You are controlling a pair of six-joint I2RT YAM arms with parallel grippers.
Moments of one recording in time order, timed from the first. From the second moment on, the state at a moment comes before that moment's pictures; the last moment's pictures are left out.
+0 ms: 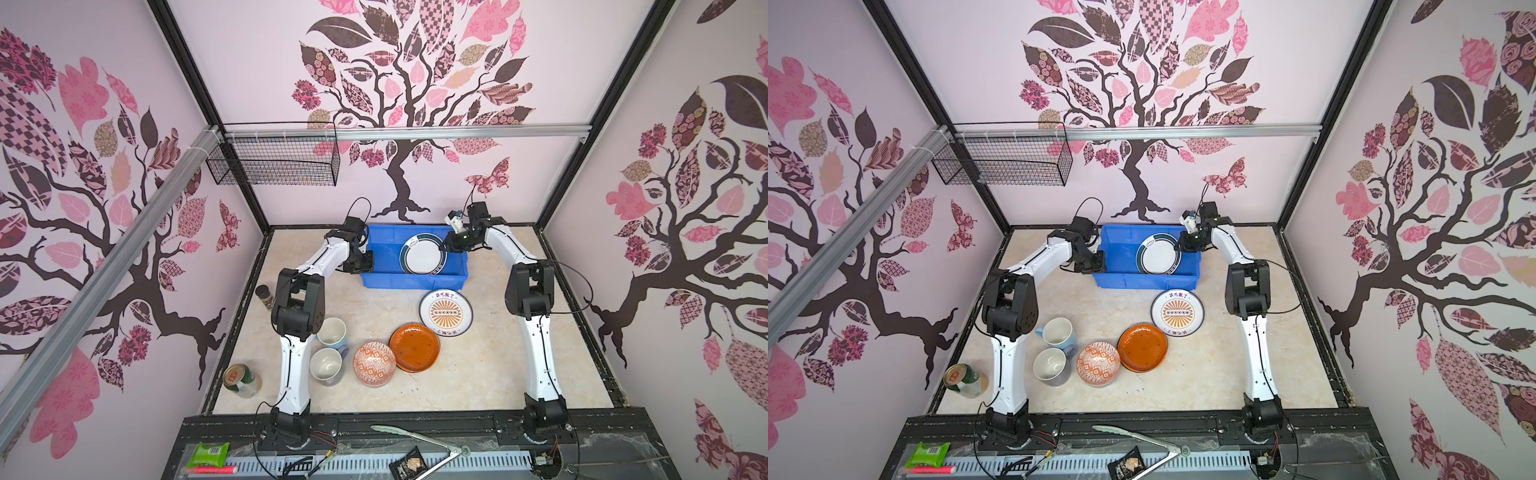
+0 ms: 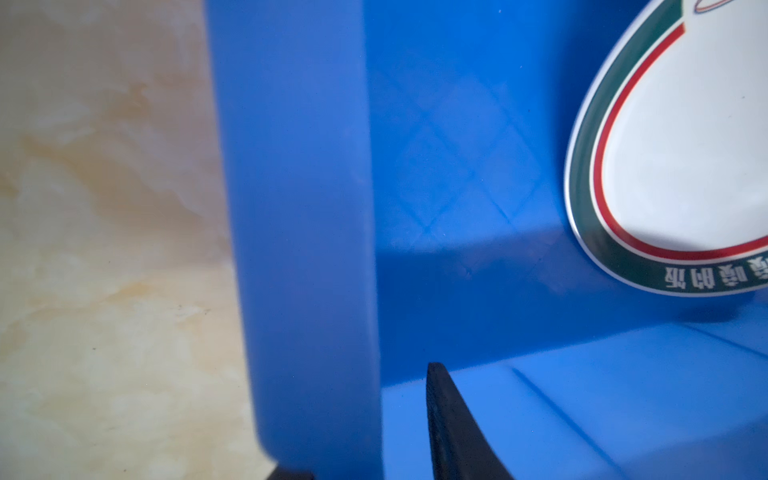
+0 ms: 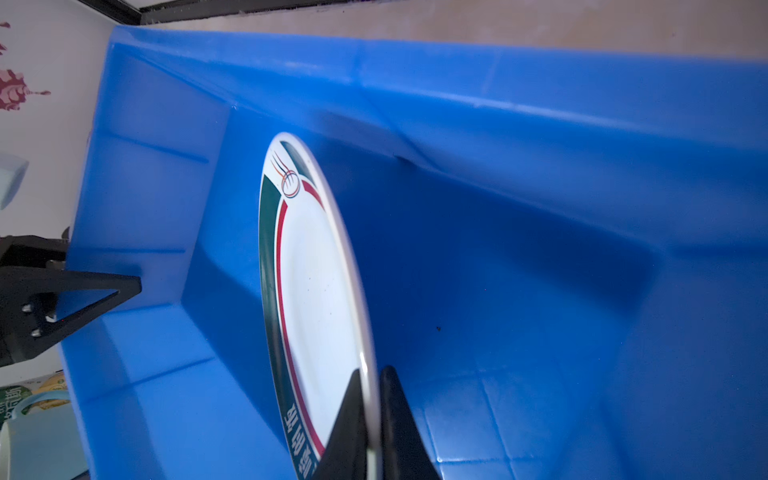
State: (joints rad) left arm -0.25 2.20 1.86 -0.85 0.20 -0.23; right arm 0.15 2.50 2.28 -0.83 -0.60 0.05
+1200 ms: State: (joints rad) left arm -0.26 2.20 1.86 -0.86 0.28 -0.23; right arm 0.27 2.63 2.36 -0.85 -0.60 0.02
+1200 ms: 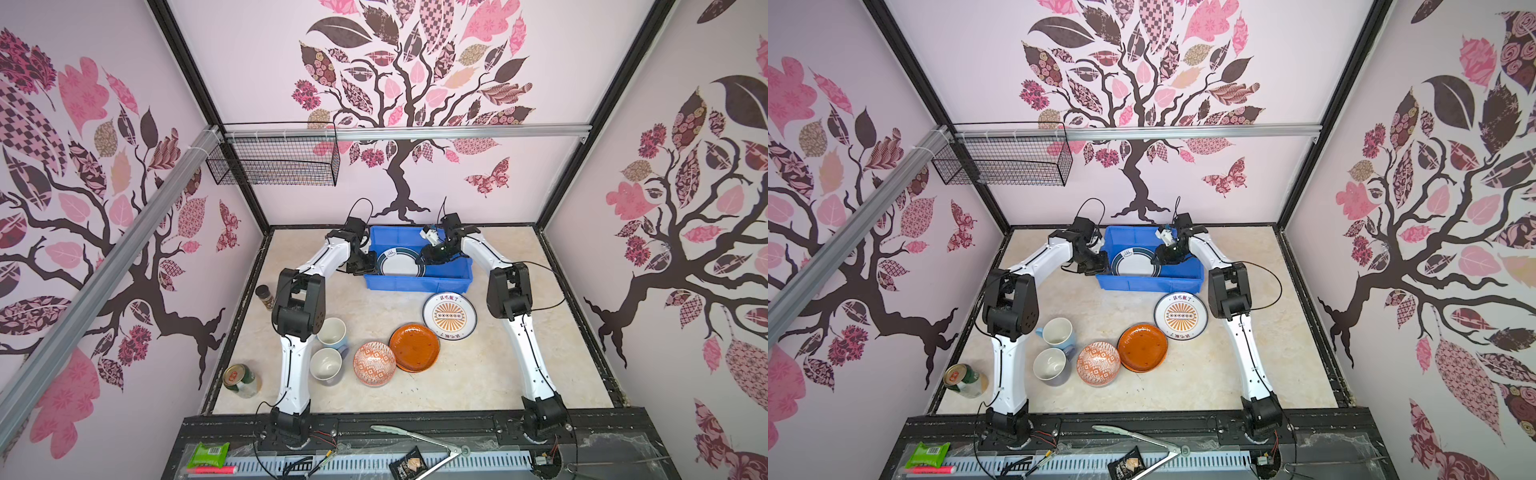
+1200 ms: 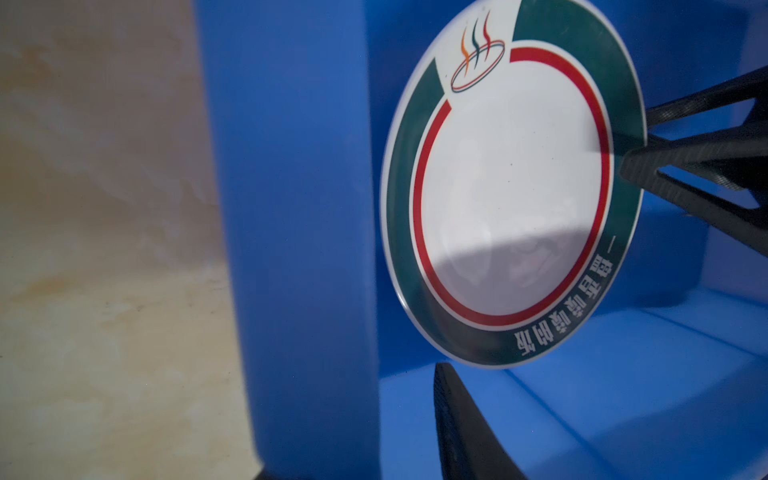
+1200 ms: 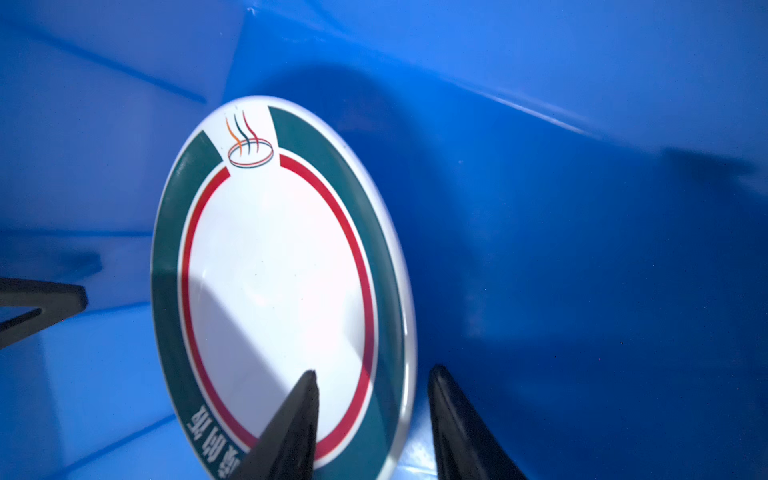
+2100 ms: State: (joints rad) left arm -0.34 1.88 1.81 -0.82 0.19 -0.22; right arm 0.17 2.05 1.95 -0.71 -0.45 -0.07
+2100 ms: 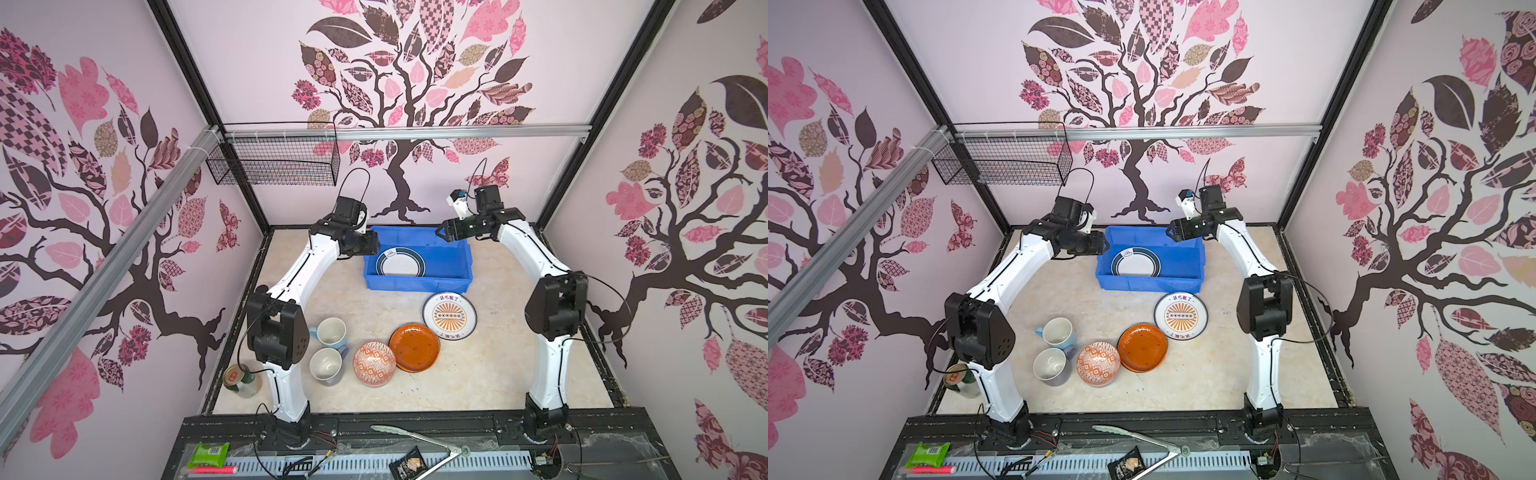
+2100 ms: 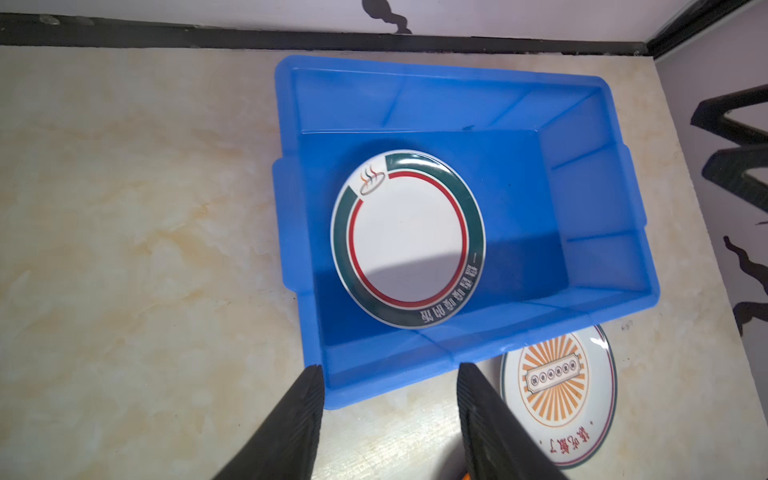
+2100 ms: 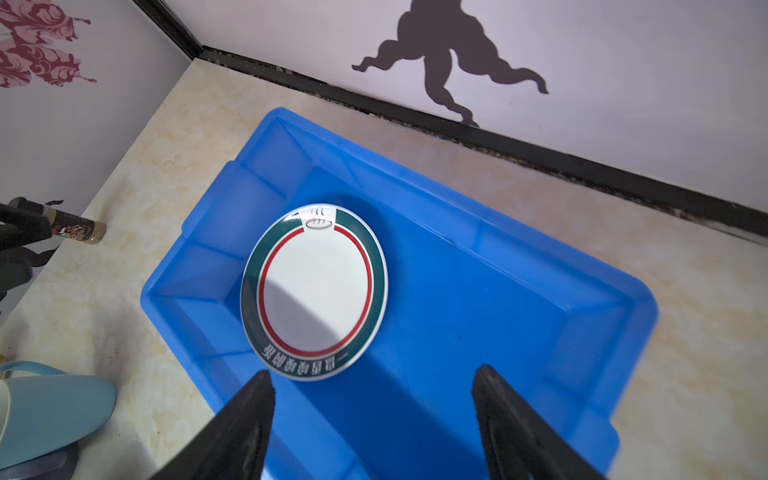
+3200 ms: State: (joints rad) left arm -0.66 2.09 1.63 -0.83 0.22 -0.23; right arm 0.03 1.70 1.03 -0.65 -0.45 -0.08
